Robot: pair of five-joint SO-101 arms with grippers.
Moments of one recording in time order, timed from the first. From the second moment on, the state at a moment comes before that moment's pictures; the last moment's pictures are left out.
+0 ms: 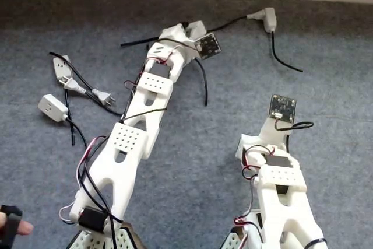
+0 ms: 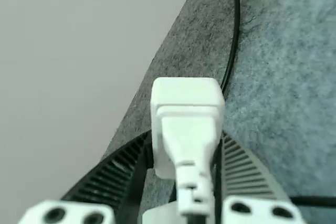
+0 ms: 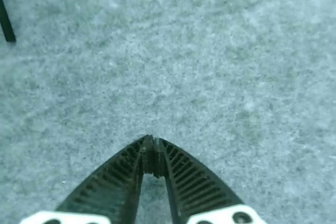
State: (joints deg) left arm 9.0 90.4 -84.5 23.5 -51.4; right arm -1.1 -39.6 76.4 28.3 -8.0
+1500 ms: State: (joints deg) left arm -26.5 42.9 -86.1 101.0 -14.5; right arm -1.1 -39.6 76.4 28.3 -8.0
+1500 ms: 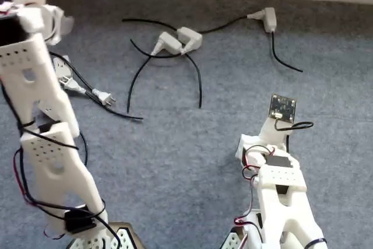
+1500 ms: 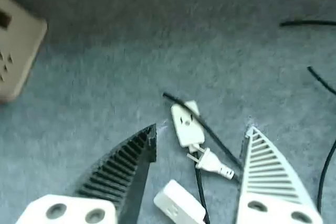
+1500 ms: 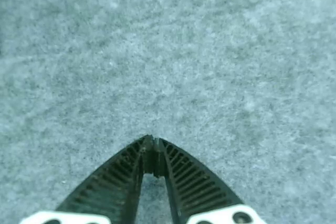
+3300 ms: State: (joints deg) left arm -36.1 49.7 -56.1 100.2 9.4; right arm -1.1 -39.6 77.6 28.3 -8.0
